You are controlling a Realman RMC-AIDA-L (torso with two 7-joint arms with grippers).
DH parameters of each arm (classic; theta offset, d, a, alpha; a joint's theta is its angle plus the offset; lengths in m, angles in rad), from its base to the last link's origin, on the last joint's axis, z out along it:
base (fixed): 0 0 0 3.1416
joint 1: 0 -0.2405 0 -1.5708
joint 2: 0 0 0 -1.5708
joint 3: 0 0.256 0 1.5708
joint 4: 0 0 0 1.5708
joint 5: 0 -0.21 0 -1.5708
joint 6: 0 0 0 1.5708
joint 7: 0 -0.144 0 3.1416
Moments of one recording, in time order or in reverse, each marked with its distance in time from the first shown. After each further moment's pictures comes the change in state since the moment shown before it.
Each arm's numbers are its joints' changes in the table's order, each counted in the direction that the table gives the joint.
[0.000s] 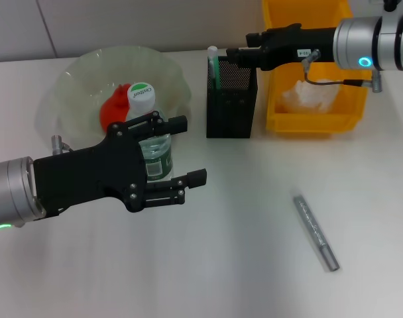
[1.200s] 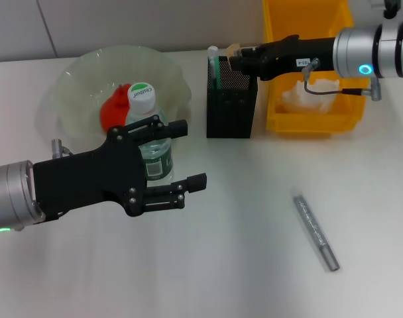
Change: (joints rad) left arm -0.007 0.000 0.005 -0.001 0.000 -0.009 0.003; right arm -0.020 0.021 -0.002 -0.072 -0.017 0.034 -0.001
